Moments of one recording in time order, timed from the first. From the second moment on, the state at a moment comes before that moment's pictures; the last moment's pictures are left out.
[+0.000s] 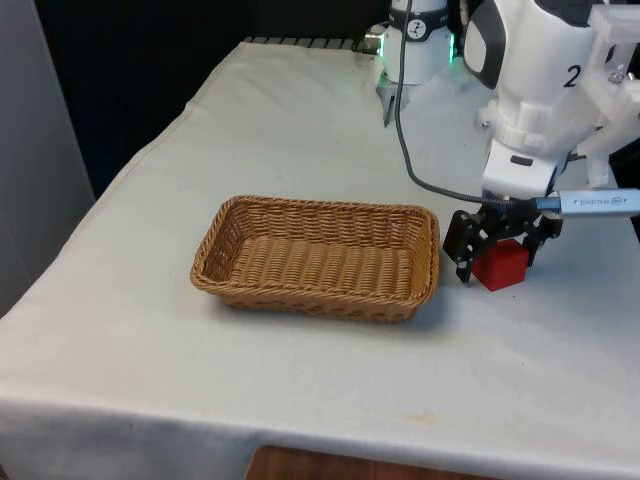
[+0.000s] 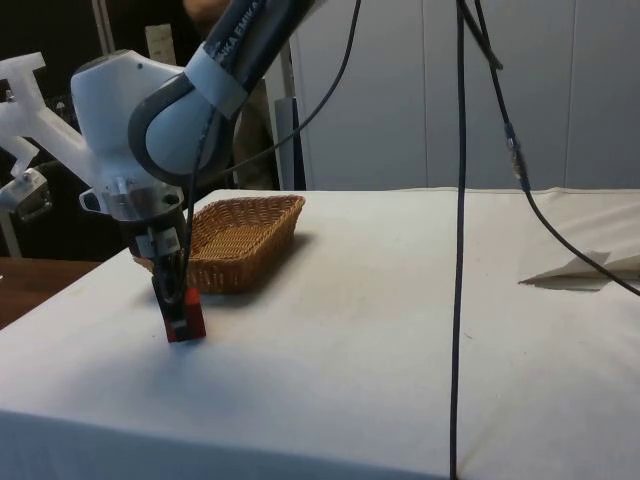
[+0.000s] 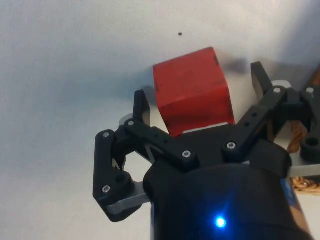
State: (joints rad) arm 0.18 0.80 0.04 -1.57 -0.16 2.32 -0.22
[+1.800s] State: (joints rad) arm 0.19 0.65 0.05 -1.57 -0.16 2.17 -0.23
